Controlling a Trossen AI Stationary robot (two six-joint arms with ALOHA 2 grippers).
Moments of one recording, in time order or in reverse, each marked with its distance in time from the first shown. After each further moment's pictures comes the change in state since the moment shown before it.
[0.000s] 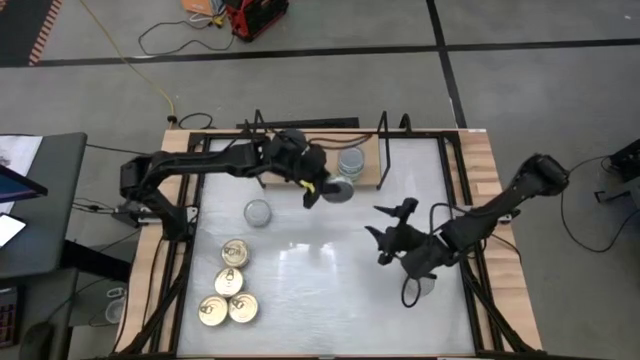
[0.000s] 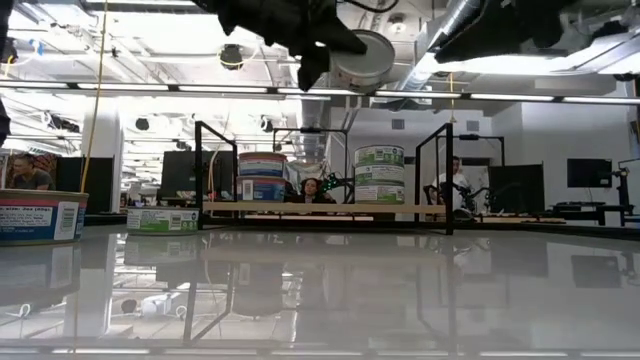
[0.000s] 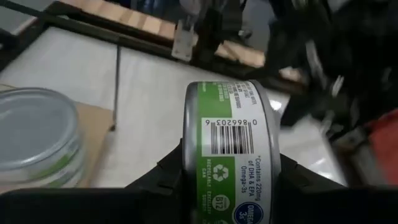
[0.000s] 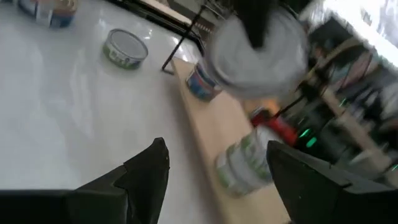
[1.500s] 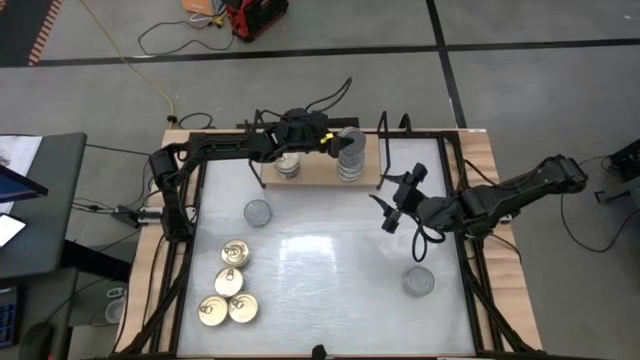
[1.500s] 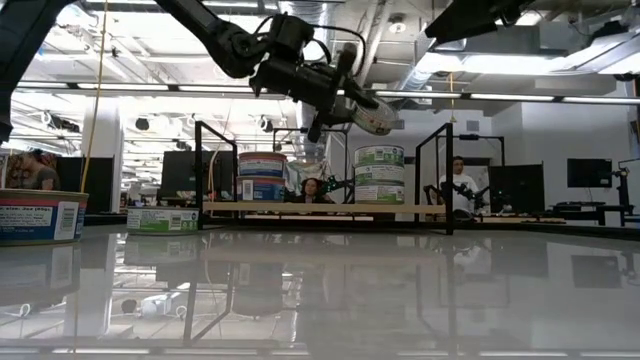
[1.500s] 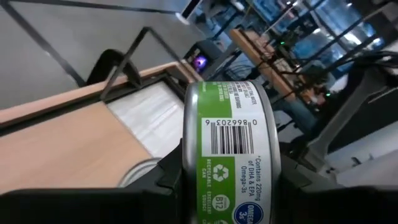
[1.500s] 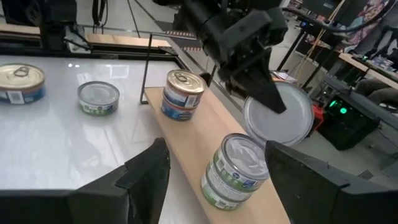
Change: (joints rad) left arm 0.217 0.244 0.004 0.483 -0.166 -0.472; right arm -0.242 -0.255 0.000 0.018 -0.203 0.055
